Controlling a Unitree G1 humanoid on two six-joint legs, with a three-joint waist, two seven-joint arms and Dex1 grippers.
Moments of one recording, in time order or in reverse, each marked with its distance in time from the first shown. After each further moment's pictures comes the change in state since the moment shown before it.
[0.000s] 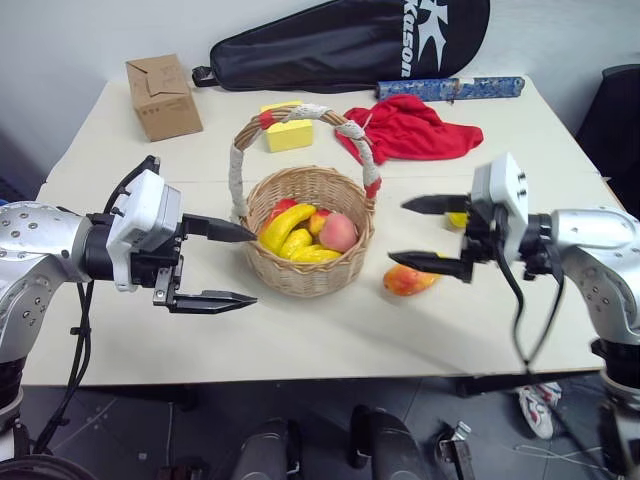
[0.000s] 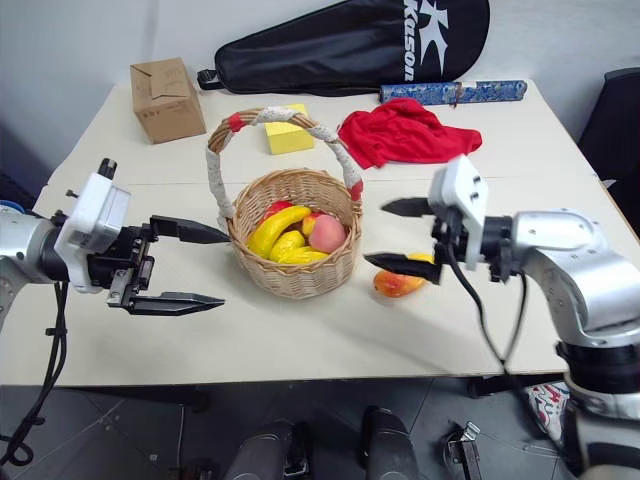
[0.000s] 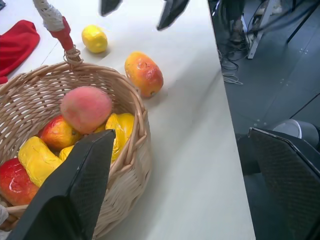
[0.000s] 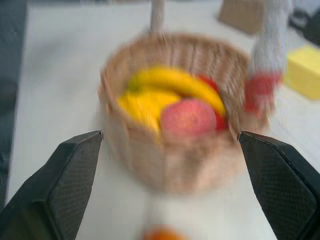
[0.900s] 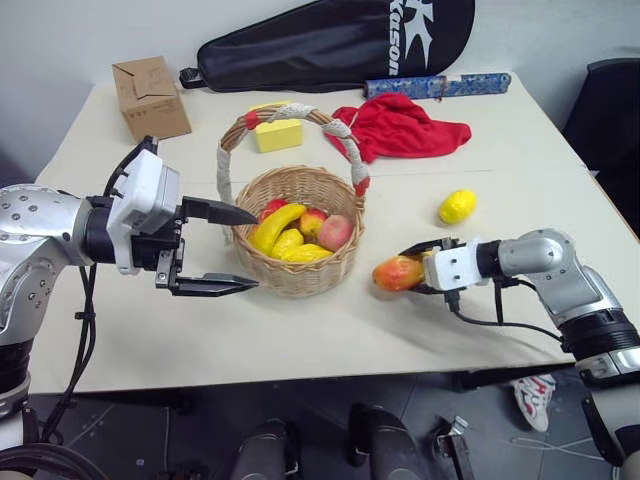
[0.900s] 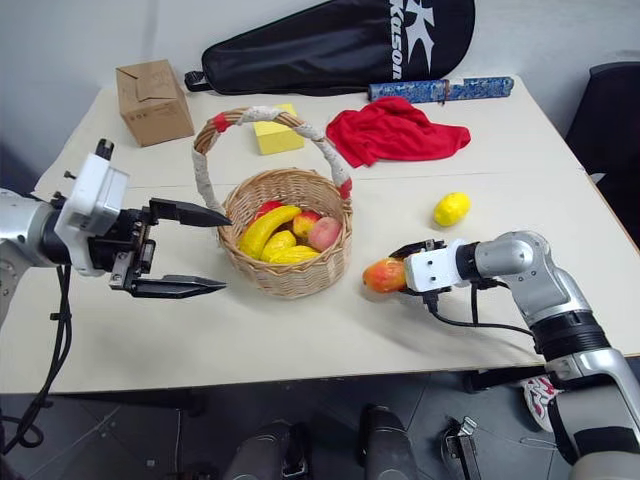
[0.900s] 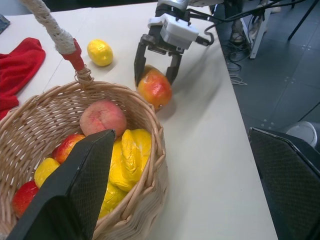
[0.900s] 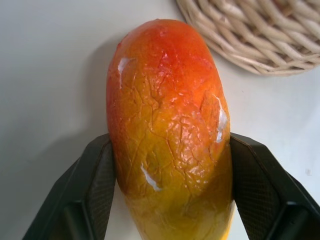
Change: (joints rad) left arm -0.069 -0.013 -0.024 0.057 0.029 -0.021 -0.004; right arm -0.156 0.105 0.291 0.626 -0.462 -0.902 0.095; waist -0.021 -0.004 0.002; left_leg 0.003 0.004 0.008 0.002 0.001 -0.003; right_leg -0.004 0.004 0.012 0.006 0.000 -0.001
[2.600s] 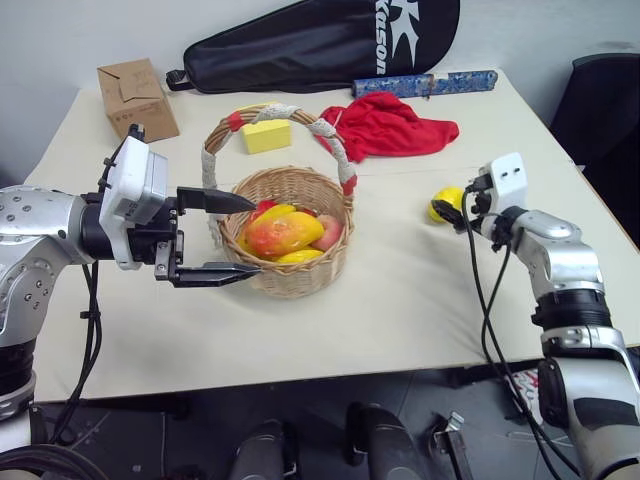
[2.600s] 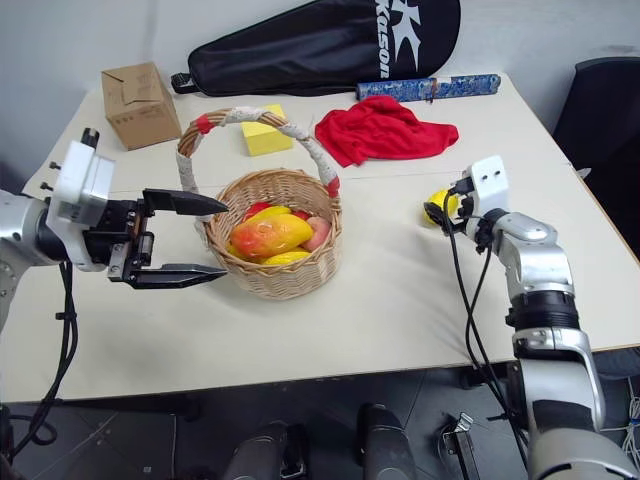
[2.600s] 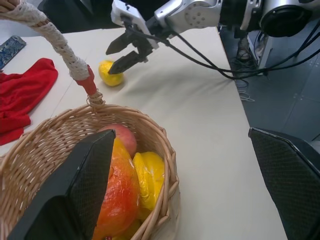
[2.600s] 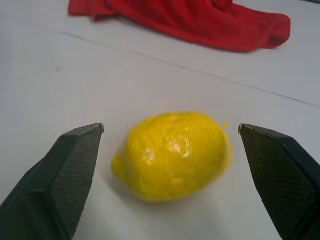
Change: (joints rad) left arm -0.002 -0.038 0.039 -0.006 -0.029 0.010 0.050; right arm -0.213 0.248 -0.346 0.306 0.210 0.731 -0.693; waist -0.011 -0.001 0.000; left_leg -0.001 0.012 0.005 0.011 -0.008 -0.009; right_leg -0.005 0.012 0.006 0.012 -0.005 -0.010
